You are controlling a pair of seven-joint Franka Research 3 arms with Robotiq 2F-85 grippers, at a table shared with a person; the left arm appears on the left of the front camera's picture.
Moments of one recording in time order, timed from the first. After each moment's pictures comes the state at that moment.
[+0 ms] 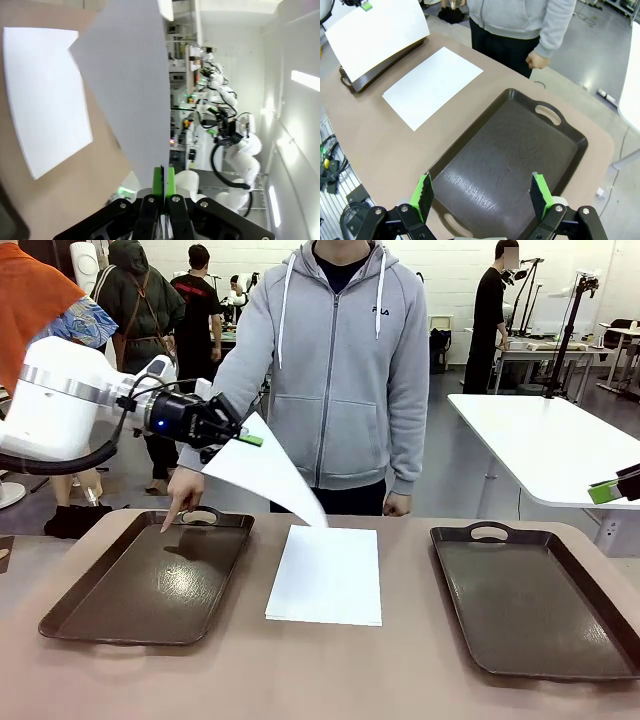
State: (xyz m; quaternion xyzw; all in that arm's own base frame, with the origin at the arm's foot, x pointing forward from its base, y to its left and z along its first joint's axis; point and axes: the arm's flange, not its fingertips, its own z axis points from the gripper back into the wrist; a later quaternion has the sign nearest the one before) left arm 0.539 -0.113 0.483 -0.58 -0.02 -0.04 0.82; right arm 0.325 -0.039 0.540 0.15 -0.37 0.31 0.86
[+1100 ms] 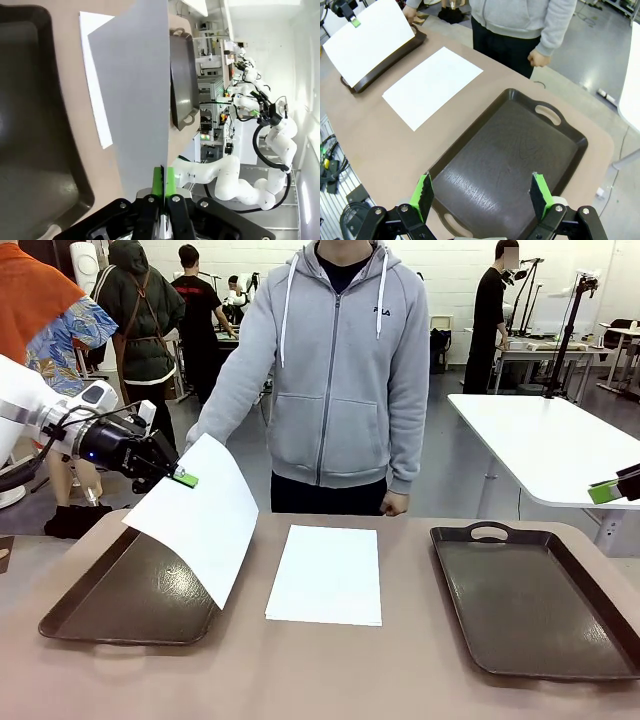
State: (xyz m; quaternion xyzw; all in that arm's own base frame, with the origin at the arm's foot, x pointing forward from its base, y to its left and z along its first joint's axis) left arm 0.513 -0.016 0.444 -0.51 -0.04 -0.06 0.86; right arm 0.325 -0.039 0.540 0.15 -0.37 0.31 0.86
